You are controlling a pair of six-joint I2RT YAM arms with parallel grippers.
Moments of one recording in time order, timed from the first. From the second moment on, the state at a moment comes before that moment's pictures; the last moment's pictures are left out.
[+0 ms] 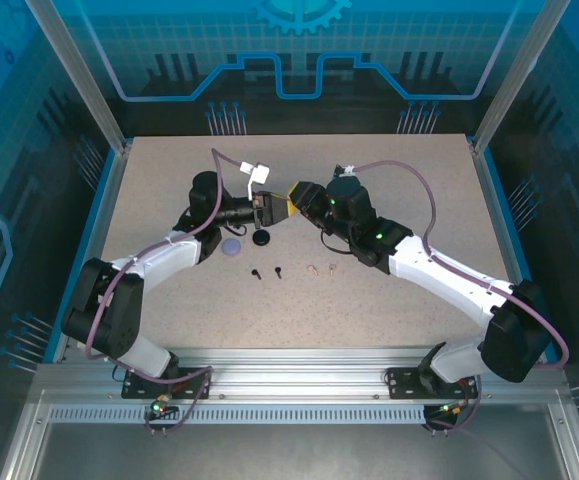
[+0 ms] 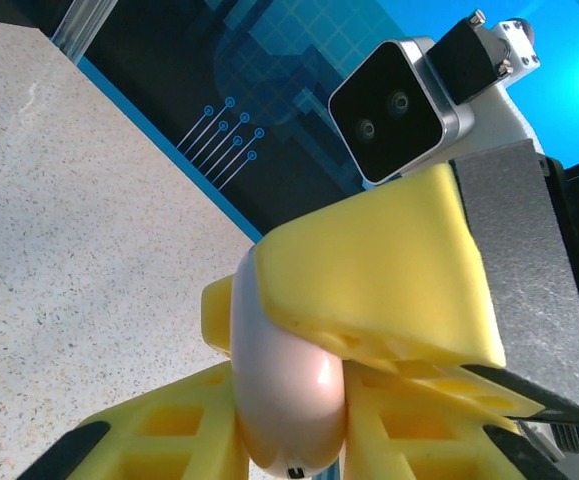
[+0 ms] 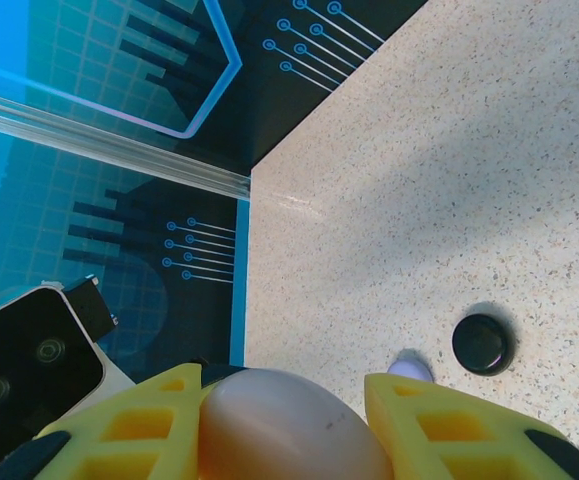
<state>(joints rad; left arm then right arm) -0.34 1.54 0.89 0.58 0.98 -0.70 0.73 1.40 1.12 -0.08 0.12 1.15</state>
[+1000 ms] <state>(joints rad) -0.34 1.54 0.87 0.65 0.96 -0.72 0.73 1.33 1.11 -0.08 0.13 1.07</state>
